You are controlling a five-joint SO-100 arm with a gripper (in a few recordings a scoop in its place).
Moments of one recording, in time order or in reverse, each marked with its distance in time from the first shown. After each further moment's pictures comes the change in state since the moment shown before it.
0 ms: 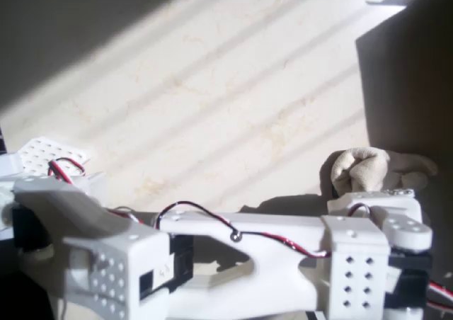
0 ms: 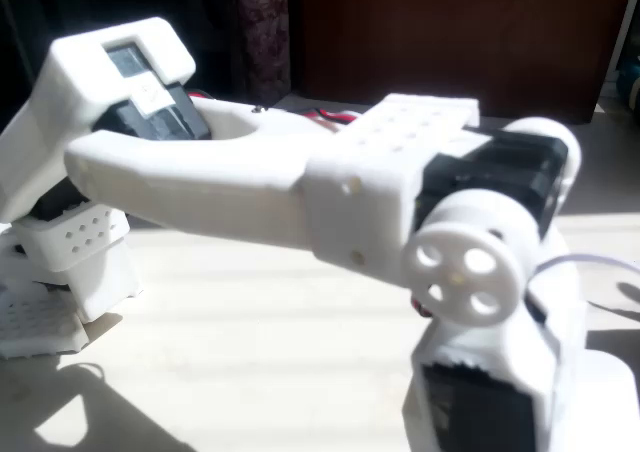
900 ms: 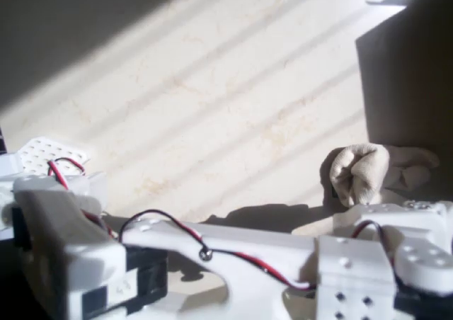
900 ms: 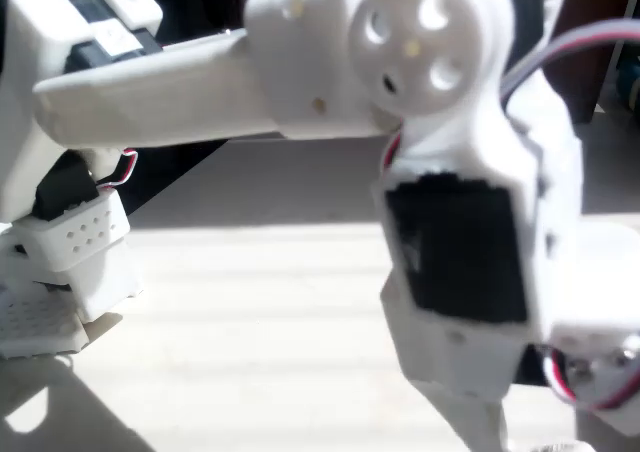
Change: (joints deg) arm -3.3 15.2 0.1 7.4 0.0
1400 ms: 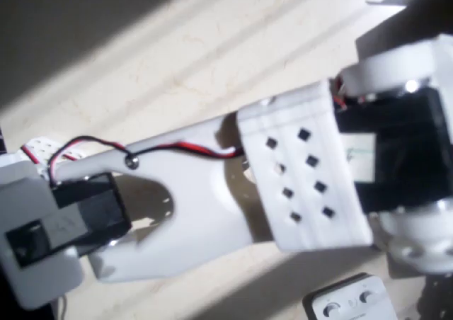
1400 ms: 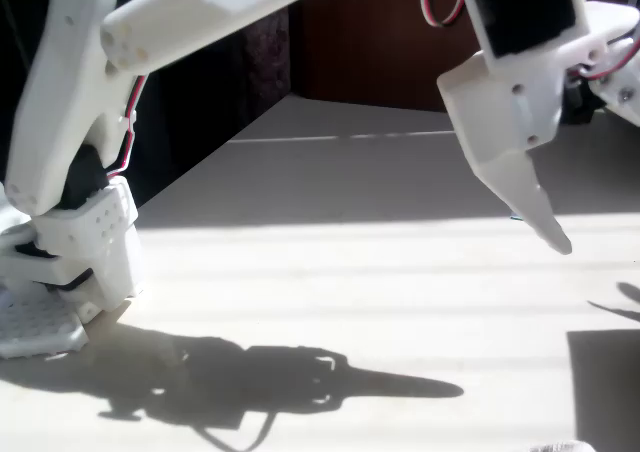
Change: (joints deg) arm -17.0 2.9 0.0 -0.2 0.1
